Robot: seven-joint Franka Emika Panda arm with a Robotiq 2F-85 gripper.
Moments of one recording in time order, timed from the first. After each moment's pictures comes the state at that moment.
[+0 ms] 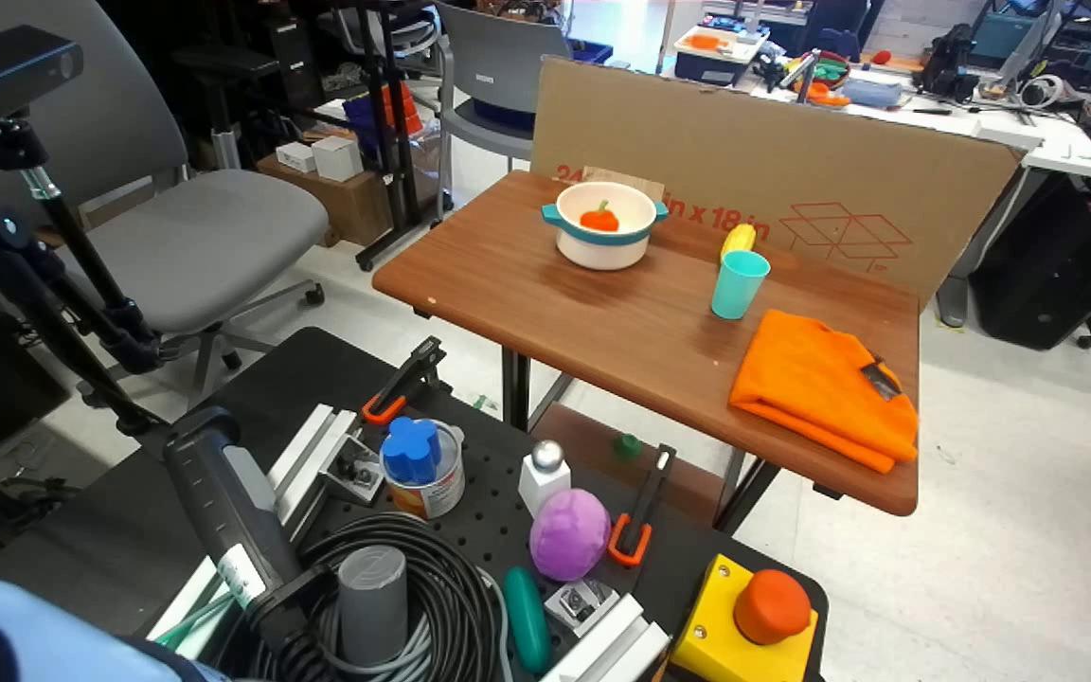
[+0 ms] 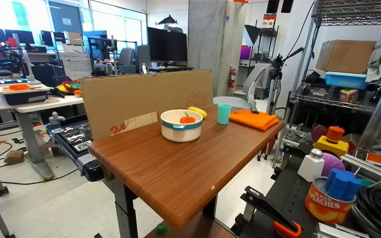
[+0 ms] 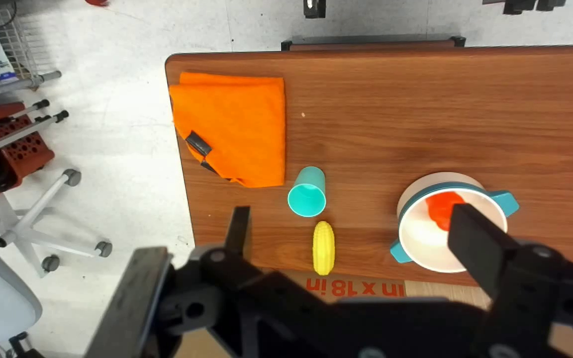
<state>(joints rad) -0.06 -0.45 0.01 -2.41 -0.22 2.08 0.01</state>
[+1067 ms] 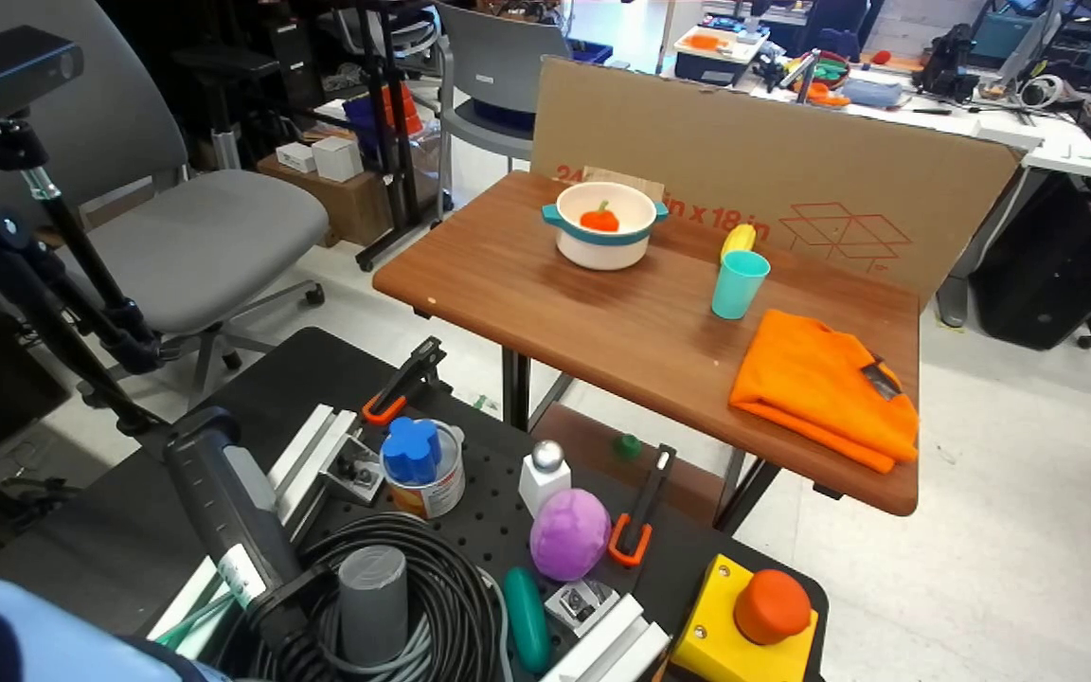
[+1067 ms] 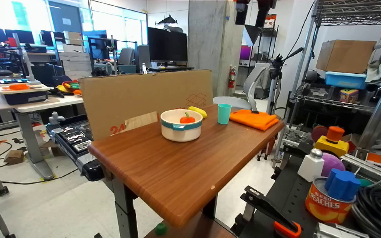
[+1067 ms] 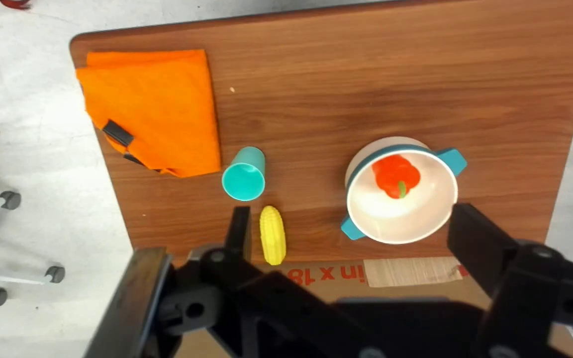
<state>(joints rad) -0.02 -0.27 0.02 -2.32 -0.09 2.16 0.07</state>
